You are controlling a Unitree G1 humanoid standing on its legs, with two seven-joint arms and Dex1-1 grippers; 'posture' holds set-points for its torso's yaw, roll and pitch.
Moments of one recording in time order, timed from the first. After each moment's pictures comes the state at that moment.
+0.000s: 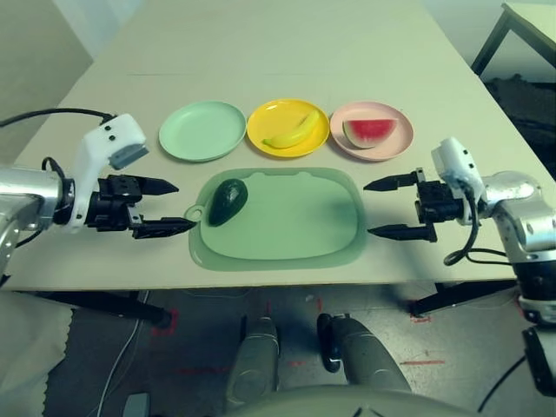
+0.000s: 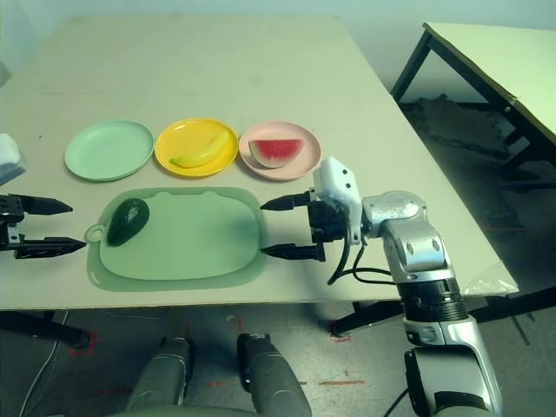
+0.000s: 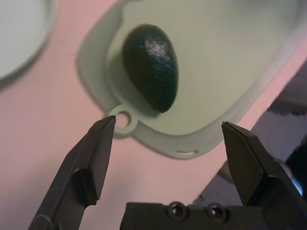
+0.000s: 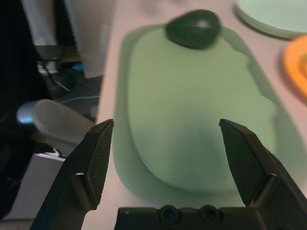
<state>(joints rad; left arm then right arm) -0.37 1.28 0.21 -0.33 -0.55 1.14 -1.09 -0.48 -0.60 0.08 0.05 0.32 0.22 1.47</state>
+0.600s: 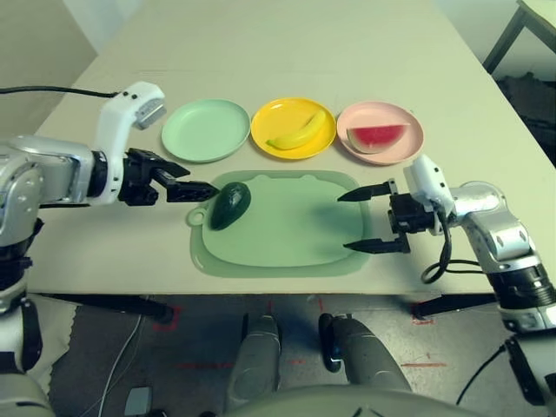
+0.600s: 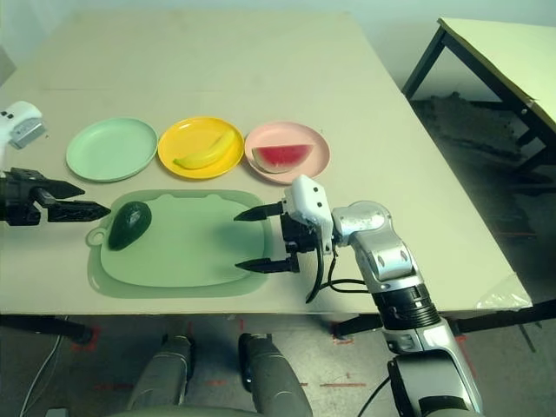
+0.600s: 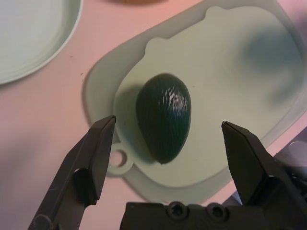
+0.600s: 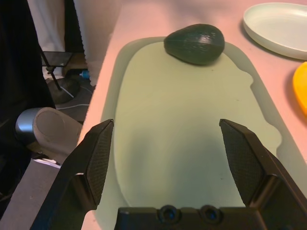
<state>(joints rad) -0.68 1.07 0.09 -0.30 -0.66 1.55 -0.85 -0.46 -0.57 0.14 0.00 0.34 0.16 1.42</state>
